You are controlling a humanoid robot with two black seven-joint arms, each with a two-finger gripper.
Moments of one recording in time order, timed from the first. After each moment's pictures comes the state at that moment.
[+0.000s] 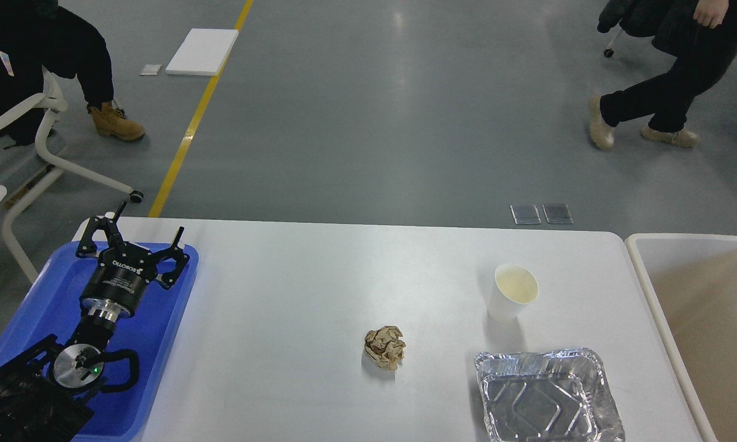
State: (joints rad) left arm -0.48 0.35 -0.88 -0.46 -0.17 -0.78 -0.41; right arm 0.60 -1.47 0.47 1.09 -0.27 0.21 0.52
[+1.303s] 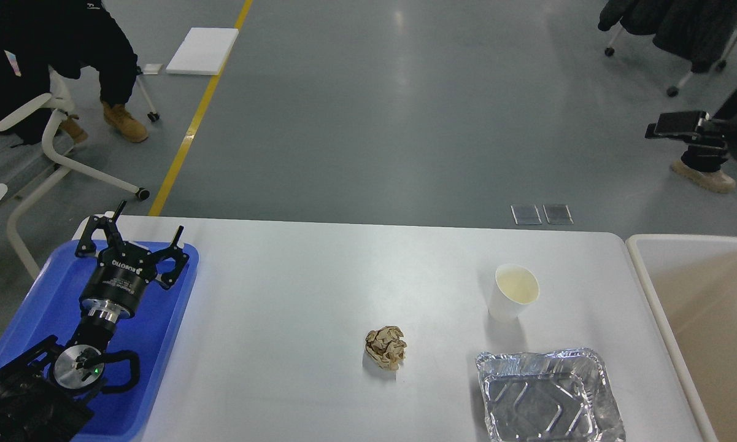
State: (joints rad) left arm -0.48 0.35 -0.88 -0.46 -0.17 -0.78 -0.41; right arm 1.60 -0.72 -0.69 0.63 -0.72 0.43 0.38
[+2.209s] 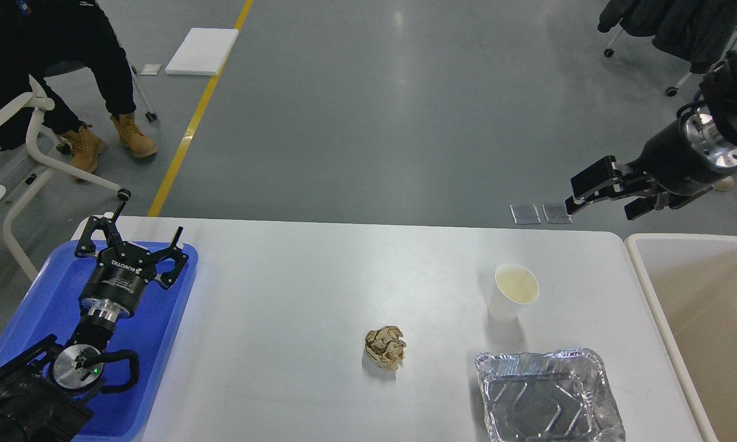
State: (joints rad) left arm -0.48 0.36 -0.88 -0.46 -0.17 -0.78 -0.41; right arm 2.08 -0.50 -1.25 1.12 -0.45 0.68 0.37
